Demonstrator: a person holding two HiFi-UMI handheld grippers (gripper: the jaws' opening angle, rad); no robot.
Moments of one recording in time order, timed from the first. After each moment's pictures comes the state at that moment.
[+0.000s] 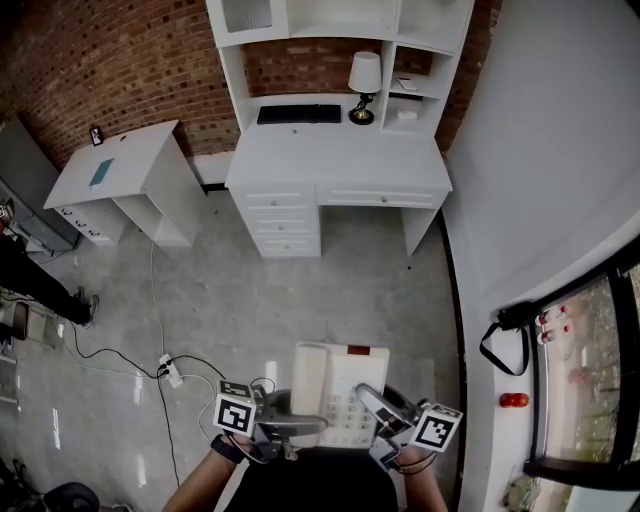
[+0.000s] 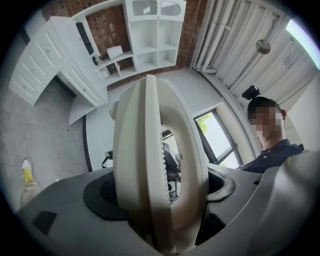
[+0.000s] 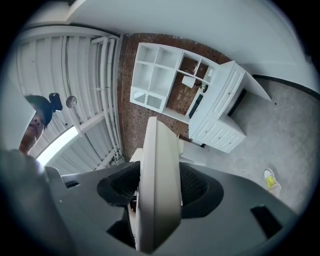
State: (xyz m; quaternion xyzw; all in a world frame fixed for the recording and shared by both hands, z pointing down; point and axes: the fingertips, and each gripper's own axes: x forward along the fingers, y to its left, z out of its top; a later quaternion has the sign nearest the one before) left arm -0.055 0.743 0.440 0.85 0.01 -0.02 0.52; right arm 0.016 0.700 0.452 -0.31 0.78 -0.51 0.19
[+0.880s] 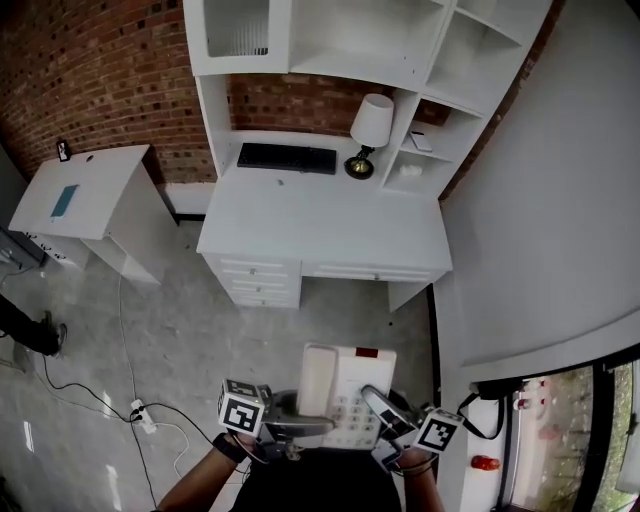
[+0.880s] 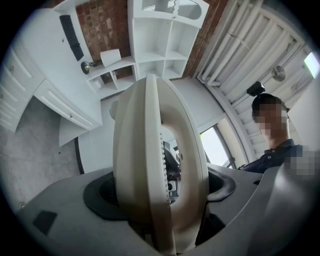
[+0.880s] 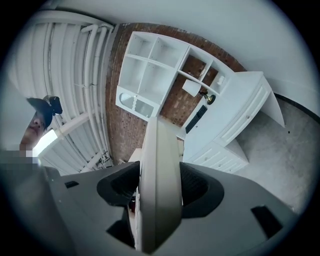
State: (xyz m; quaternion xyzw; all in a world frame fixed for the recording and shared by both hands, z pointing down) left arm -0.037 0.387 0.409 0.86 0.04 -0.05 0.51; right arm 0.033 0.343 0.407 -0.35 0.78 -0.49 0.16
